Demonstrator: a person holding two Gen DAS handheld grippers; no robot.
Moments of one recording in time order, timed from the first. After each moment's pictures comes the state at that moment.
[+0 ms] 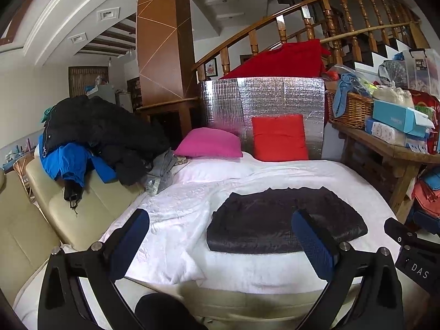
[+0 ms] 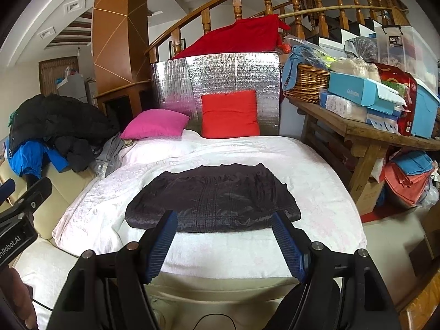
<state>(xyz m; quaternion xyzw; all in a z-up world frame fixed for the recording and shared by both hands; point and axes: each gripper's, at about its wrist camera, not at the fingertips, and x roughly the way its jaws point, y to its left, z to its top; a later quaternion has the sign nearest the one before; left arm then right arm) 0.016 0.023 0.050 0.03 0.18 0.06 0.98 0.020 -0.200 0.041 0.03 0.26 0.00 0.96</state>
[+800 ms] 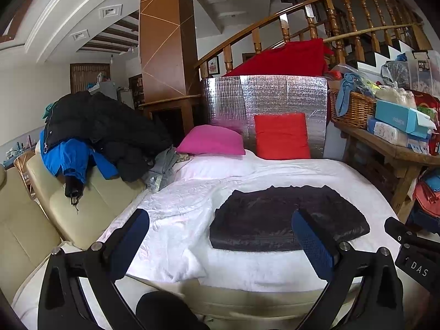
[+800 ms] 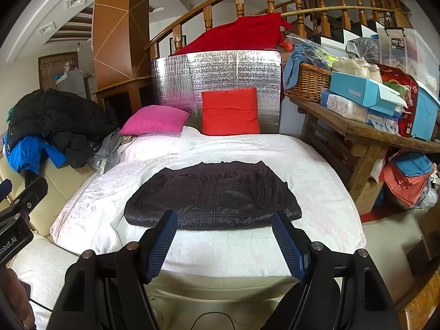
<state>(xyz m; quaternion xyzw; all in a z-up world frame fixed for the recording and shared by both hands) 0.019 0.032 0.048 0.02 0.19 0.06 0.98 0.024 -0.196 0.040 0.02 0.27 -0.01 0.96</state>
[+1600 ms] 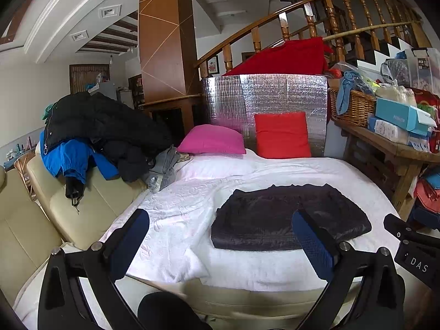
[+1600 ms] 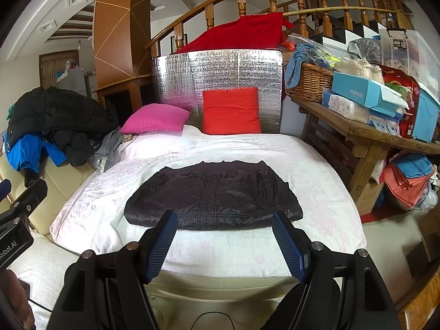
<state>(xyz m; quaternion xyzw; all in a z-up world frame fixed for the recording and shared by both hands) 0.020 0.035 0.046 0.03 0.19 0.06 0.98 0.031 -0.199 0.038 0.01 0.27 0.00 0.96</state>
